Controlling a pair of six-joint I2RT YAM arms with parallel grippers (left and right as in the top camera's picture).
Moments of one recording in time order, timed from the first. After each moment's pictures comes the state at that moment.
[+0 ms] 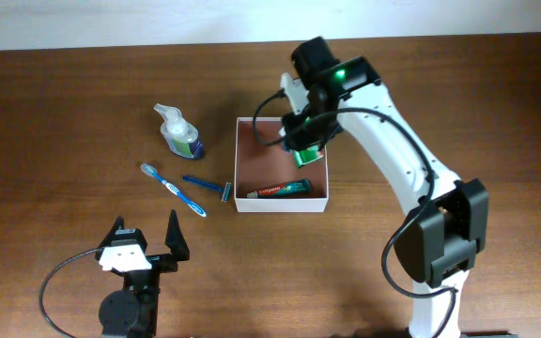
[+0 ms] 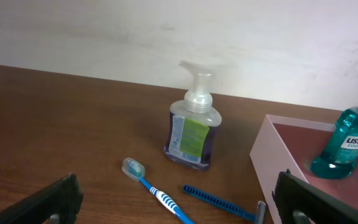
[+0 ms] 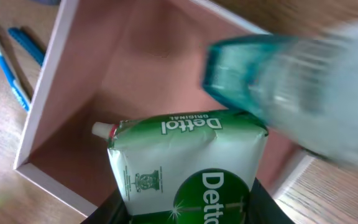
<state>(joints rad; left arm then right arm) -0.11 0.02 0.01 -0.07 -0.13 -0.15 0.43 2.08 1.95 -1.21 -0.20 0.01</state>
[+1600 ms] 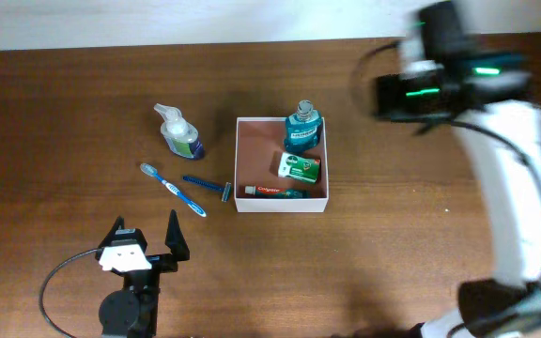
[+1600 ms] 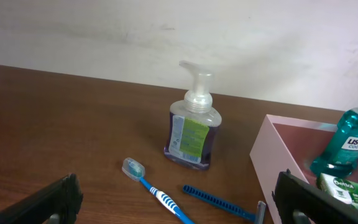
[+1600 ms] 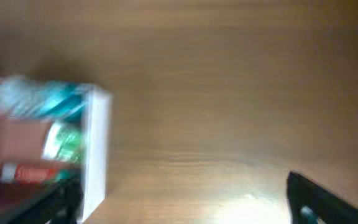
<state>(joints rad) -0.11 0.02 0.01 -0.07 -0.13 -0.15 0.06 1.70 2.00 -1.34 0.10 0.10</state>
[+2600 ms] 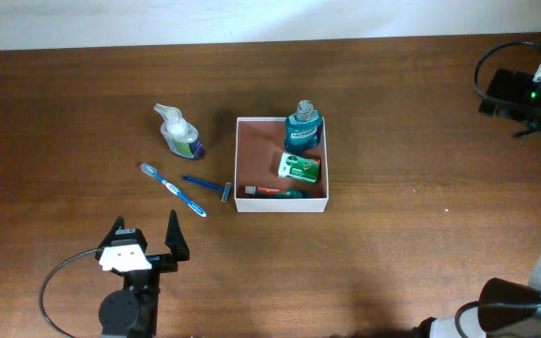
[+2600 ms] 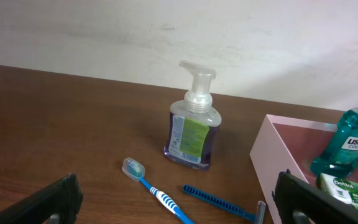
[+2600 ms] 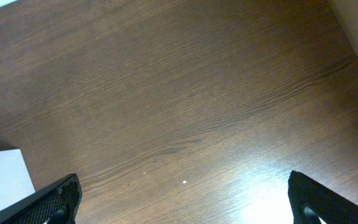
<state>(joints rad) -0.11 0.02 0.01 -0.07 -0.13 -0.15 -0.31 1.67 2.00 -1.36 0.09 0.11</state>
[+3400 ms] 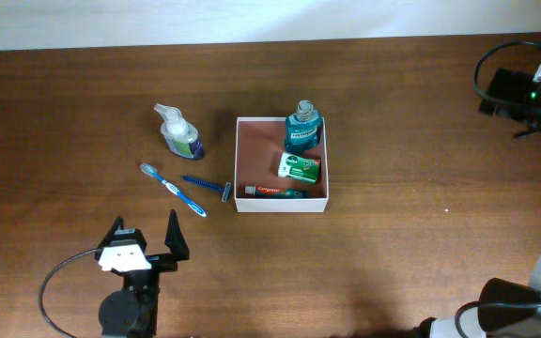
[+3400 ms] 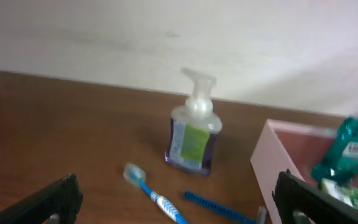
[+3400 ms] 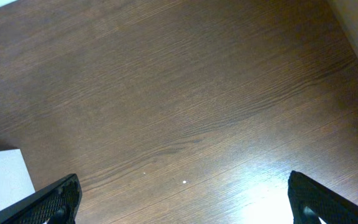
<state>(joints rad) -0.11 0.02 0.01 -0.04 -0.14 -0.15 -0.31 1.67 2.00 -1.36 0.09 0.11</state>
